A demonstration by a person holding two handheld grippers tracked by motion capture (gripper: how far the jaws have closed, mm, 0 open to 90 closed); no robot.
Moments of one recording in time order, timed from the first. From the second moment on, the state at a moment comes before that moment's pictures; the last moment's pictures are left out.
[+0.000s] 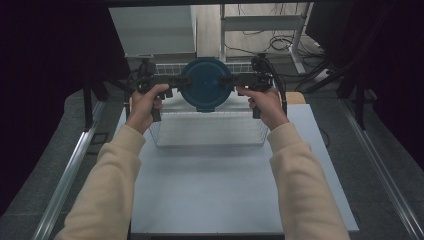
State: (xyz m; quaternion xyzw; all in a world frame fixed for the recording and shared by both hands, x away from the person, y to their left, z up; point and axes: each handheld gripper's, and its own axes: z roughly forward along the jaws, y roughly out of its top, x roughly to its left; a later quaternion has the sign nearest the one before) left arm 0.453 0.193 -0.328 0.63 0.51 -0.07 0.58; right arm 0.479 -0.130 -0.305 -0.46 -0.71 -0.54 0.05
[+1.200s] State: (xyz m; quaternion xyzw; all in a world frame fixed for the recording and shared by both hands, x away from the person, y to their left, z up) left arm 0.381 0.200 -0.346 0.66 0.48 0.05 0.57; right arm 0.408 -0.155 -0.317 -0.45 -0.71 -0.53 -0.10
